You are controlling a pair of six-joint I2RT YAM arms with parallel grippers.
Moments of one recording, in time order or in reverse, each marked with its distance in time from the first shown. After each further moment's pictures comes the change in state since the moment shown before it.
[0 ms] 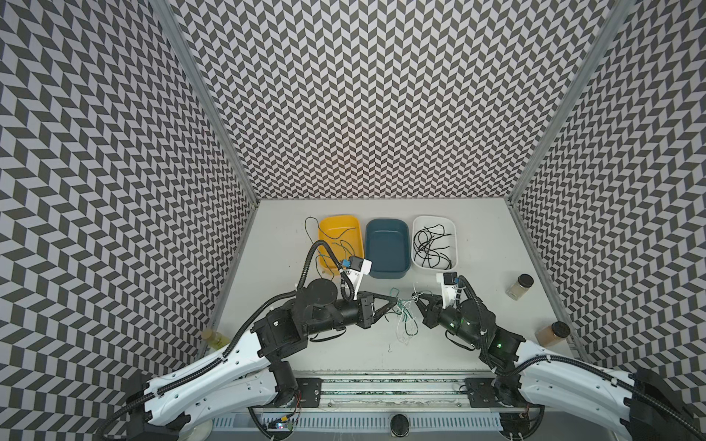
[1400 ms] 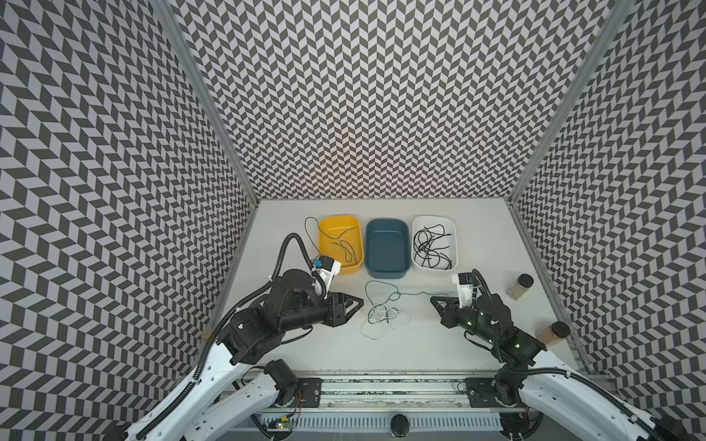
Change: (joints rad) left arm 0.295 -0.075 0.084 -0.478 0.145 0.224; right arm -0.267 -0.218 -0.004 -0.356 -0.262 -0.075
